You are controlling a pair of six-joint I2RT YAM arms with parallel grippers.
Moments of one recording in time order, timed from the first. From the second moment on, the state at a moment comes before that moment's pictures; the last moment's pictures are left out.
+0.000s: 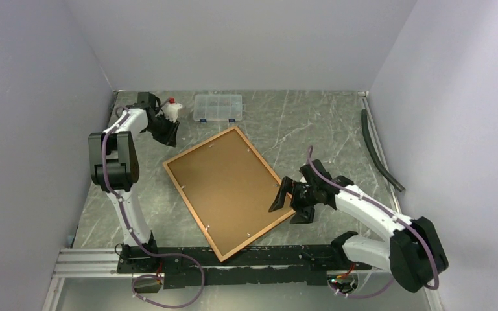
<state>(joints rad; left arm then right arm) 0.06 2.04 1.55 -0.69 0.40 0.56 0.50 1.09 0.56 -0.60 -0.42 0.89</state>
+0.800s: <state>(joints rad) -0.09 1.81 1.15 -0.71 0.39 0.76 0.14 1.50 0.85 -0.46 -0.21 0.81</state>
